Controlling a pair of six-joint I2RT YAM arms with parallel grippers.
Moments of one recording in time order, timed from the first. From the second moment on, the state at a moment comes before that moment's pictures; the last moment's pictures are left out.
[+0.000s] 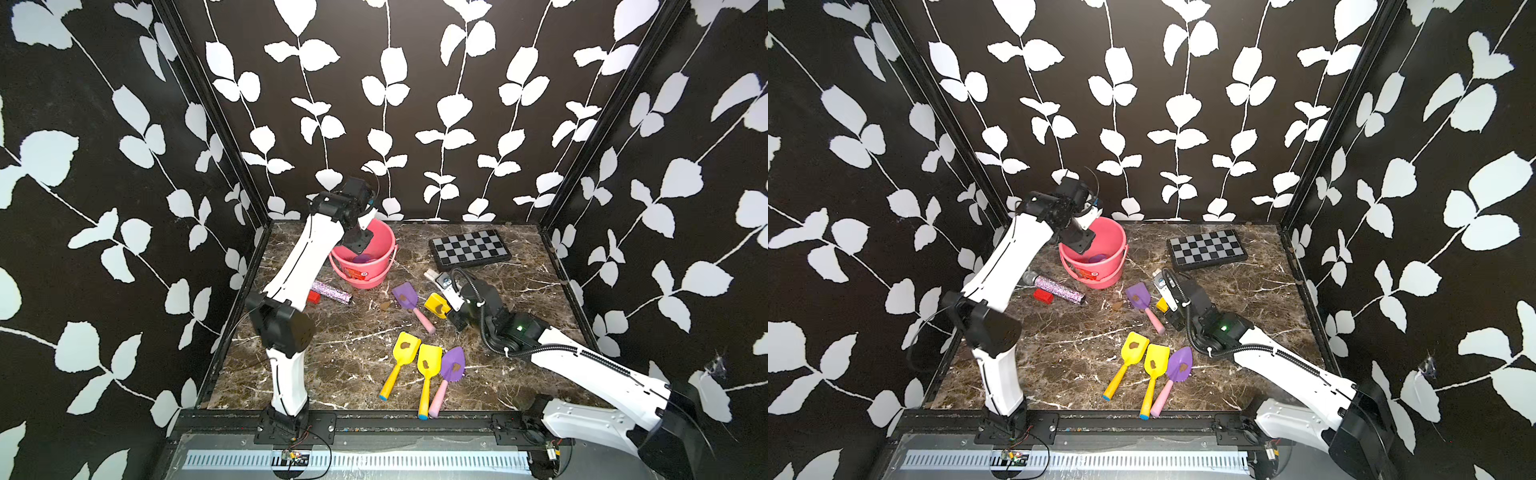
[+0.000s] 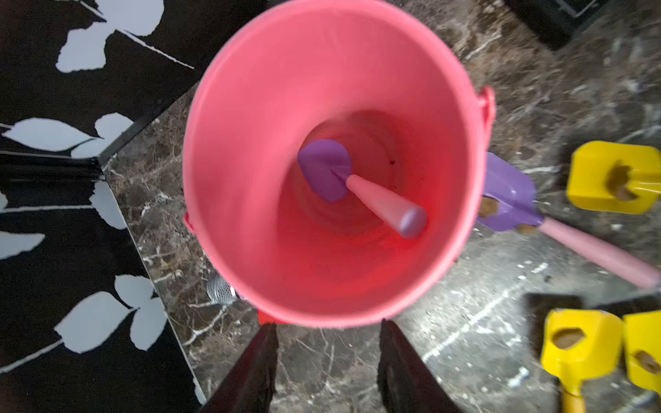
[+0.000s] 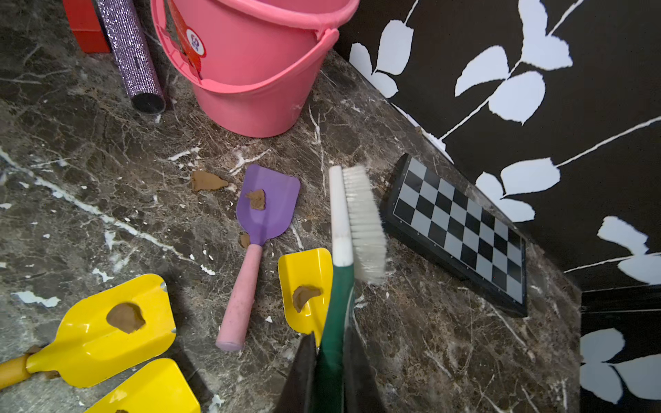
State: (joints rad) left arm -0.45 1.83 2.09 -1.31 -0.15 0.18; right arm 0.79 1.10 0.84 -0.36 0.29 -0.18
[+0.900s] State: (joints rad) left arm -1.14 1.31 0.83 -0.74 -0.05 -0.32; right arm 0.59 1.06 0.75 -0.36 0.04 0.05
